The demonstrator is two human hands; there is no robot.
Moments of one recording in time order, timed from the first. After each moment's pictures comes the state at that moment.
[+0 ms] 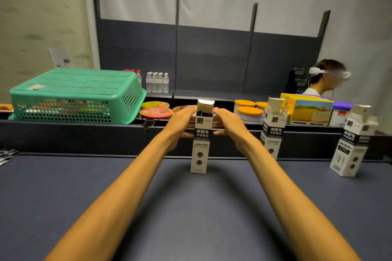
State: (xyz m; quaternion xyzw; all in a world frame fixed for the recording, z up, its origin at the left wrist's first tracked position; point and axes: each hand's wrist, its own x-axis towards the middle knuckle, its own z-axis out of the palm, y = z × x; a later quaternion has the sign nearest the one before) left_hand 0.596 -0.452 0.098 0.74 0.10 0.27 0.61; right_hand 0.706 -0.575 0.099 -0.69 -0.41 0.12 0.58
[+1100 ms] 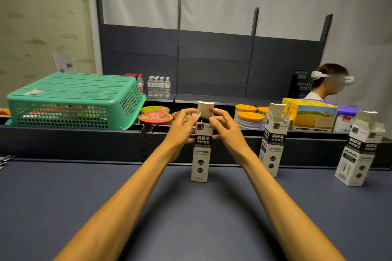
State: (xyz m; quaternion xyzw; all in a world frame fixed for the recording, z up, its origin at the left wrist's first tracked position) left_hand 0.609 -0.452 0.084 0.72 0.07 0.34 0.61; right_hand 0.712 -0.571 0.083 -0.60 -0.48 0.07 0.64
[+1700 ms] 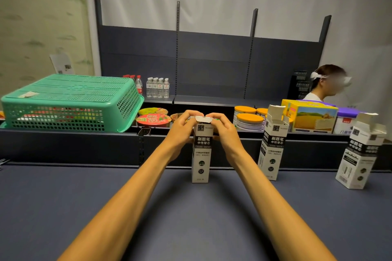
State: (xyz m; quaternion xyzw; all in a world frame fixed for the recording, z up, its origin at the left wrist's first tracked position) left_hand 0.624 -0.444 0.086 0.74 0.06 0.32 0.59; right_hand 0.711 -0.561 0.084 -0.58 -0.41 0.10 0.69
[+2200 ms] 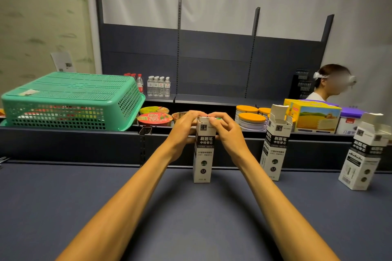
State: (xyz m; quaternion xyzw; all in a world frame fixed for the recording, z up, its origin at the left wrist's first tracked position) left_hand 0.620 -0.446 0.086 0.73 0.04 0.30 0.61; right_hand 0.715 -0.564 0.080 -0.58 -0.45 0.06 0.67
